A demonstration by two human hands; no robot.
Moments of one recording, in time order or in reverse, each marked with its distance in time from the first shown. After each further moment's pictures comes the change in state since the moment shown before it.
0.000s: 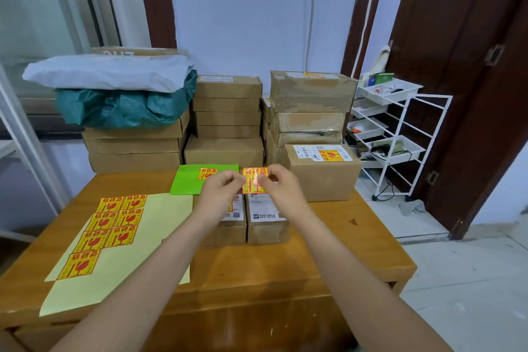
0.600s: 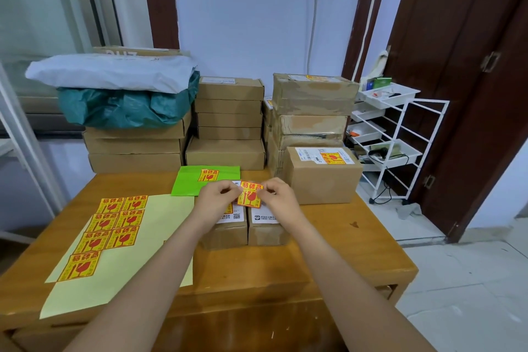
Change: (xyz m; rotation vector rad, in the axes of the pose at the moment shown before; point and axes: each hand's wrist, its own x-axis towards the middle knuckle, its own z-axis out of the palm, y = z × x) left_hand 0.022 -0.043 -0.011 0.132 -0.041 0.004; right_hand 0.009 0.032 0.020 -0.025 -0.028 0.098
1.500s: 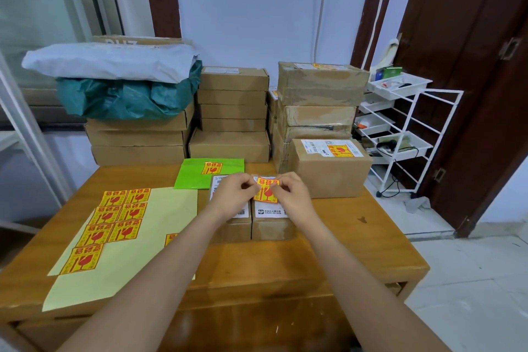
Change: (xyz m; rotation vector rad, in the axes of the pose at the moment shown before) left_hand 0.011 0.007 0.022 0.206 -0.097 0.106; right_hand 0.008 0.031 -0.006 0.001 0.125 -0.033
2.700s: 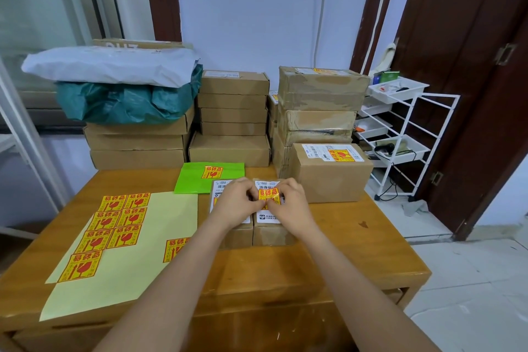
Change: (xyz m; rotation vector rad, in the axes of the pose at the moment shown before) left_hand 0.003 -0.008 0.006 0.129 0.006 0.057; right_hand -0.006 0.001 0.004 -0.333 -0.056 -0.116
